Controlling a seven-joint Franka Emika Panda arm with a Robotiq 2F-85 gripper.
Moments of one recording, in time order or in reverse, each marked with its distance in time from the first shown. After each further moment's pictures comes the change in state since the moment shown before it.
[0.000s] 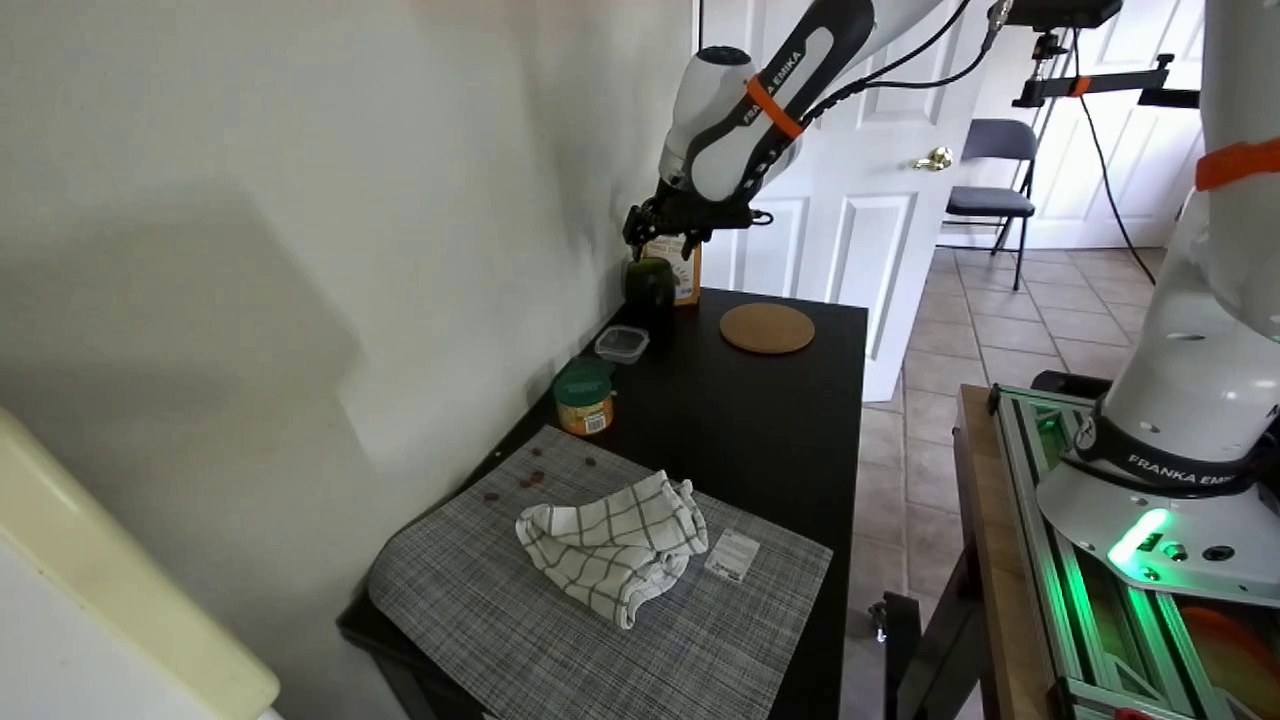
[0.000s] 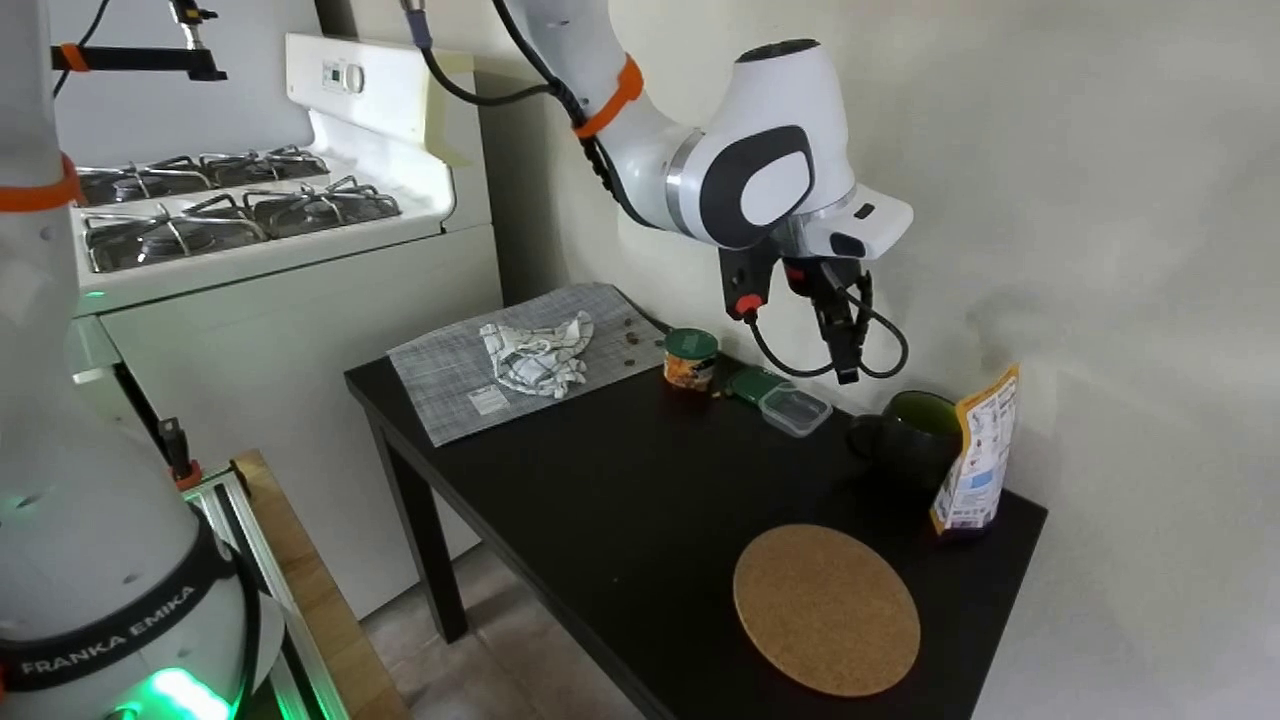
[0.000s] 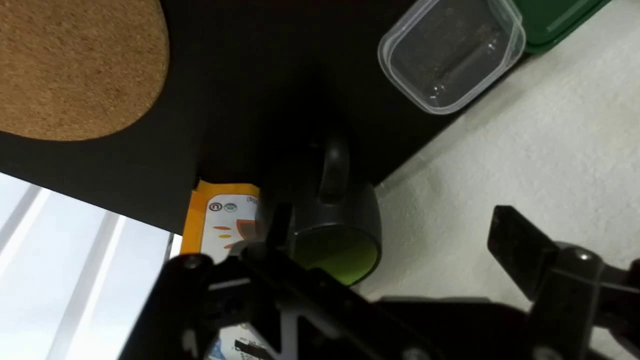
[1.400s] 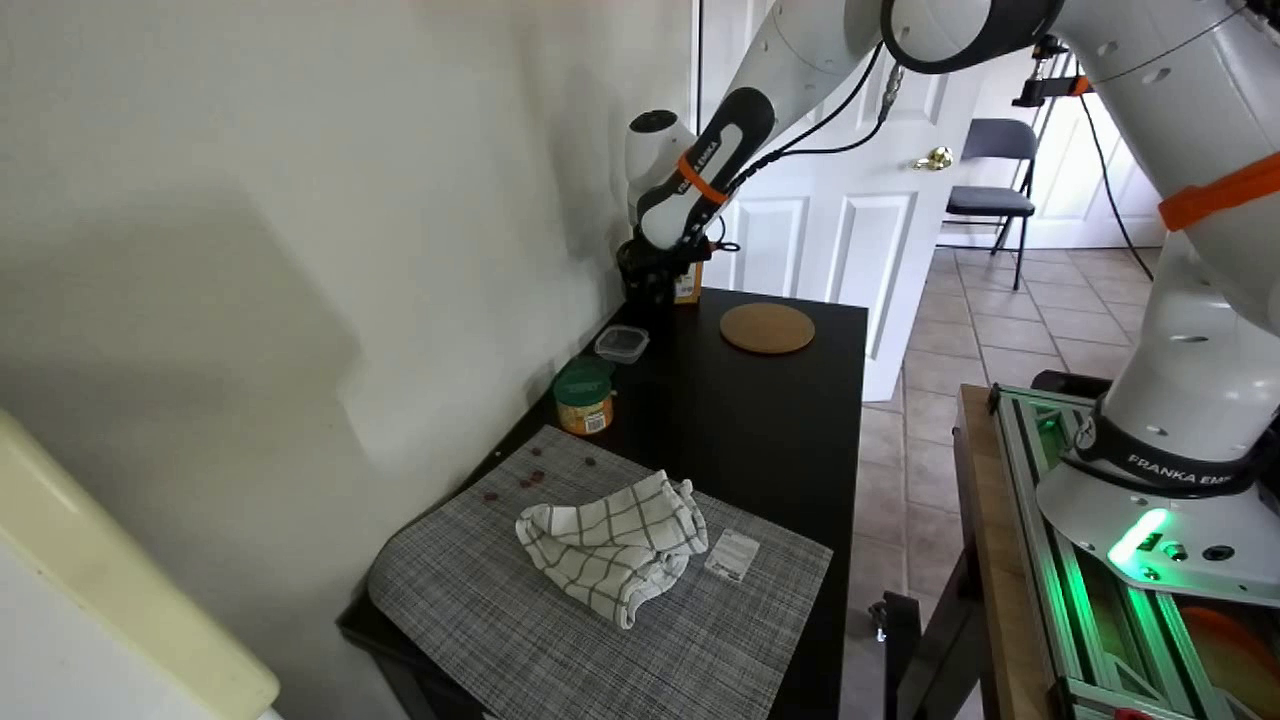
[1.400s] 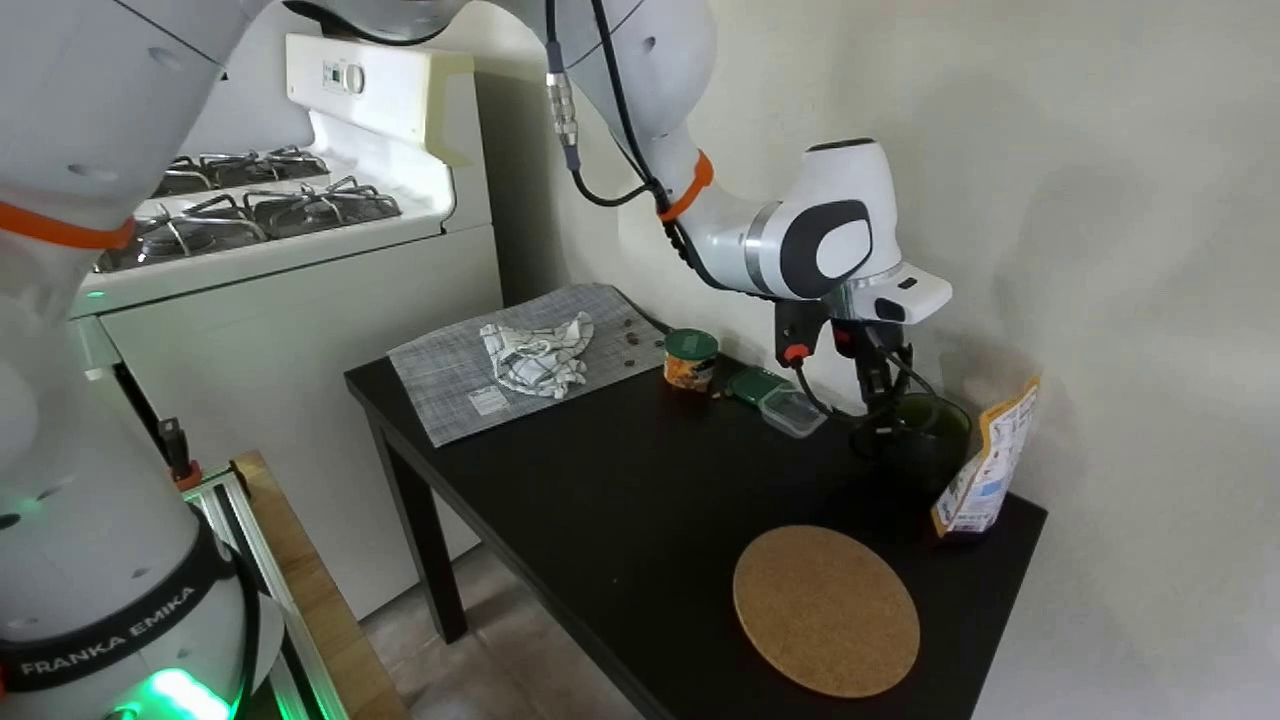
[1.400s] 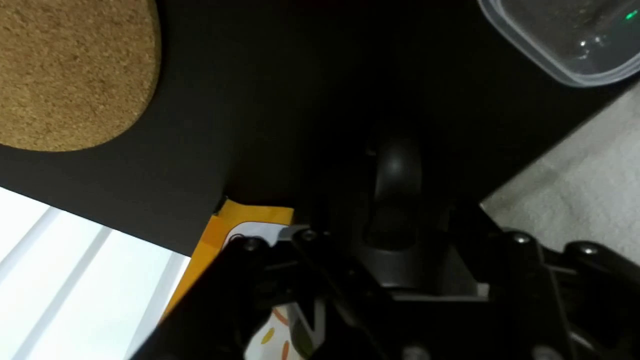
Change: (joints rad) arm 0.098 0.373 -0.150 0.385 0.005 -0.196 0.151
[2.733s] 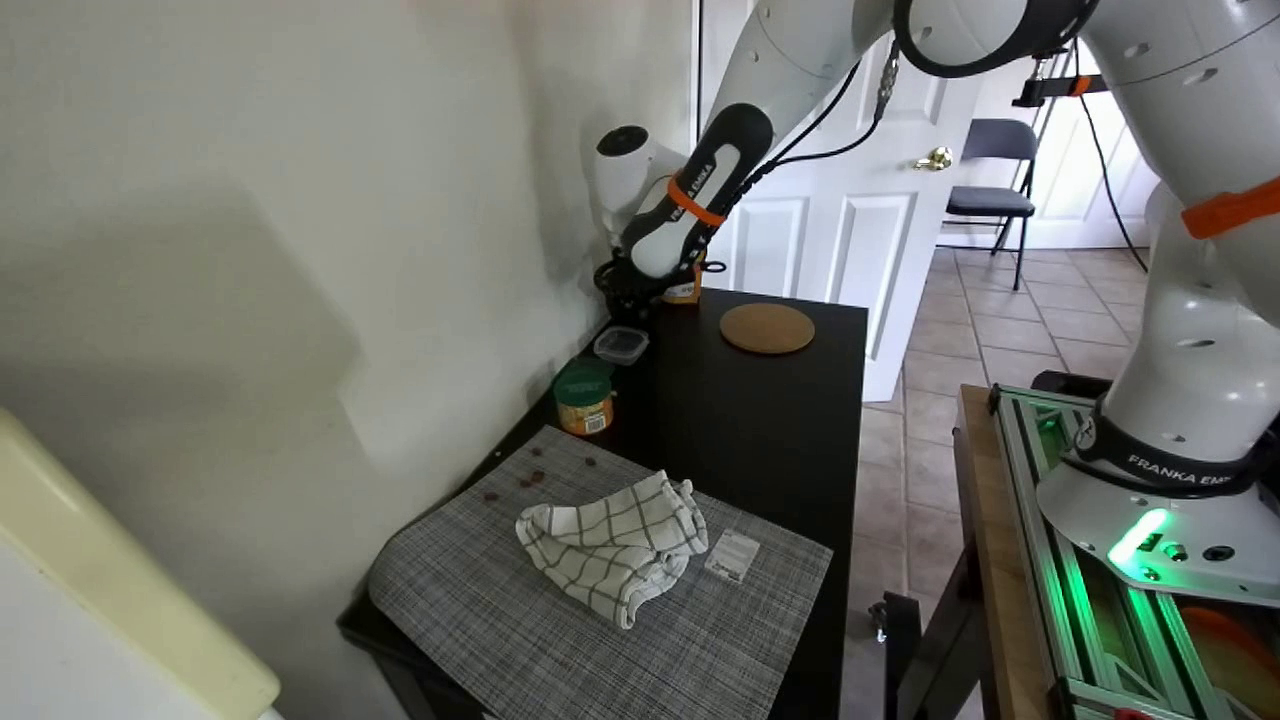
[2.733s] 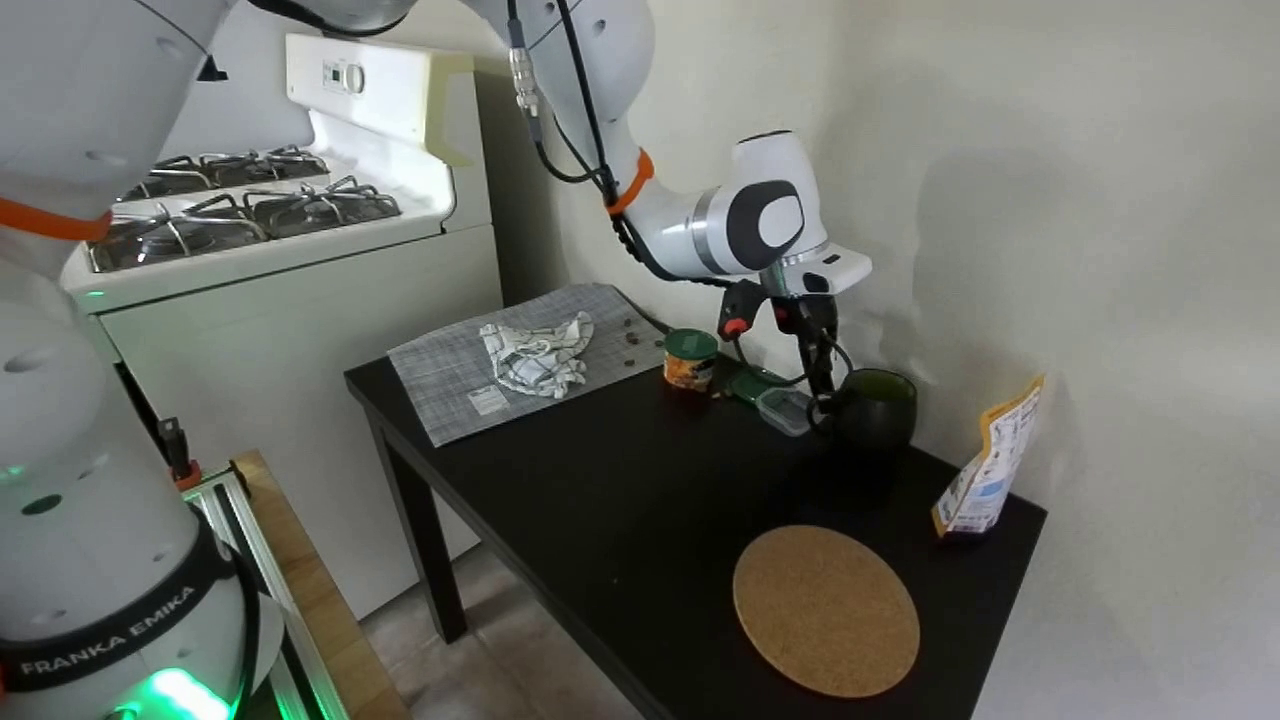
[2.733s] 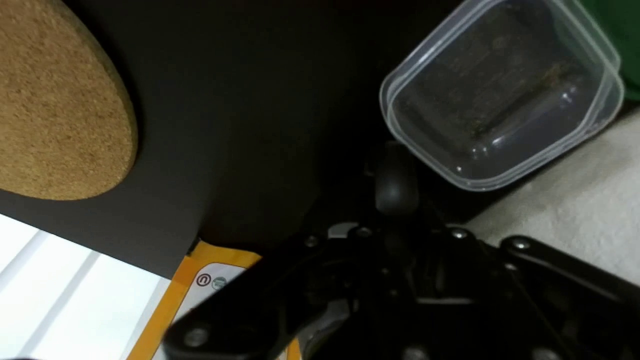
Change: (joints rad) arm 0.230 -0.021 -0.113 -0.084 -0.067 -0.013 0.168
